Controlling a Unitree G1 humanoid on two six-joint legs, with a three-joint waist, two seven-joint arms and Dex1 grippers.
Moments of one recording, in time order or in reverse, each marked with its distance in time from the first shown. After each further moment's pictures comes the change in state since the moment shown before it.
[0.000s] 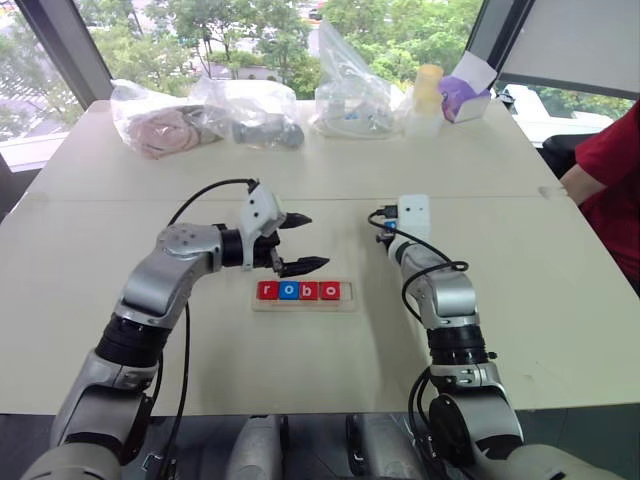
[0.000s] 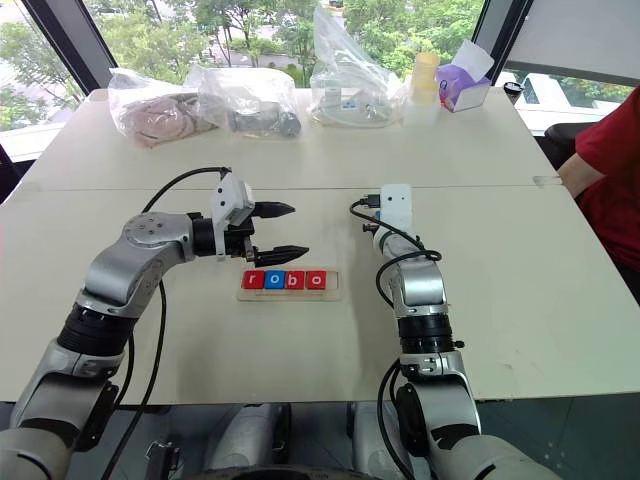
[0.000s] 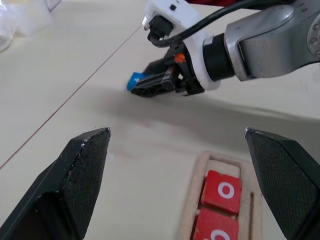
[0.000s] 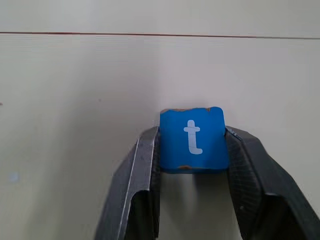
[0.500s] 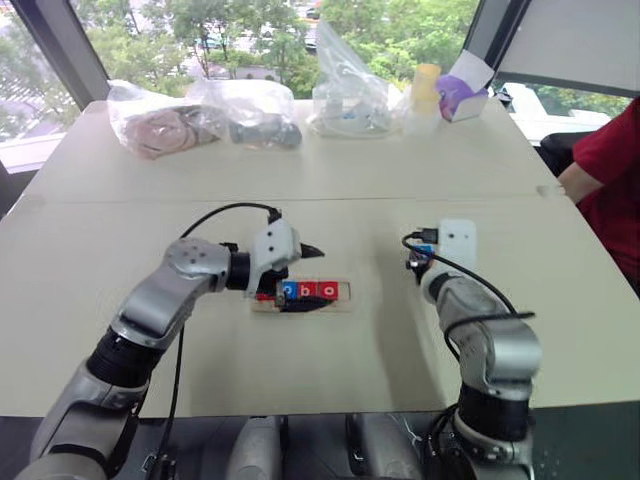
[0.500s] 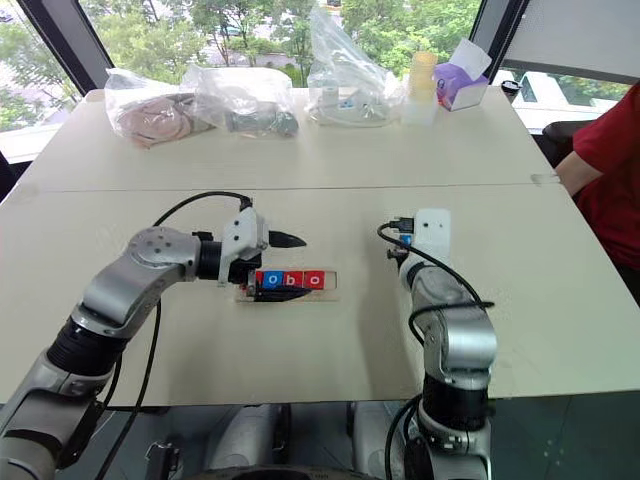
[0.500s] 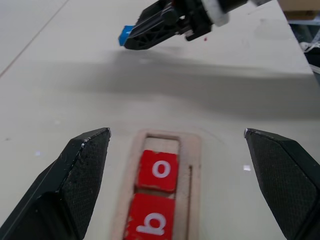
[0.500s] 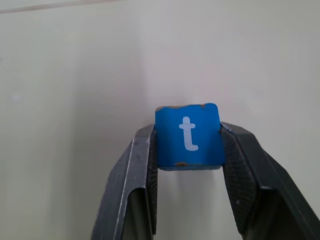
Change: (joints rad) left arm 0.050 0.052 -0.111 -0.138 0.032 0.023 -0.100; right arm 0.321 0.051 -0.059 -0.781 0.049 0.545 0.010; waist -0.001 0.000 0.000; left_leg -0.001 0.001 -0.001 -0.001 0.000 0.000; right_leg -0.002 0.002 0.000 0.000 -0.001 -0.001
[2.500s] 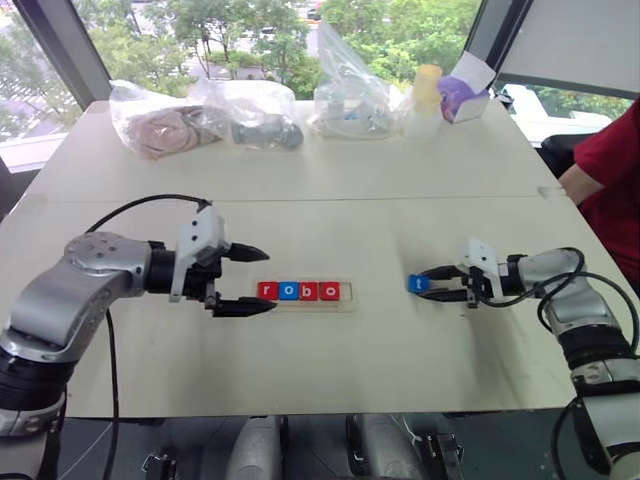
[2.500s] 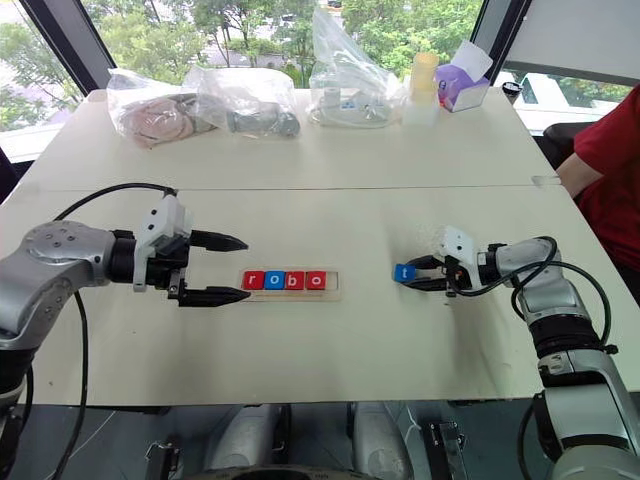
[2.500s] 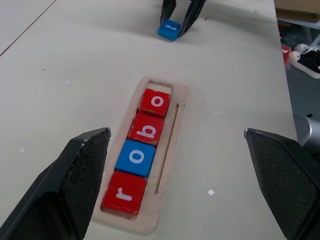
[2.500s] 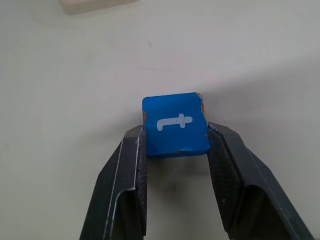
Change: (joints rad) left arm 0.143 0.330 0.280 -0.135 -0.225 0.188 -0.100; right arm -0.245 -0.742 0.248 1.077 0.135 -1.257 1.464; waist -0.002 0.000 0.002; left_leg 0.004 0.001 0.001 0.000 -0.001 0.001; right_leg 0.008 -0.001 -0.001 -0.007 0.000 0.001
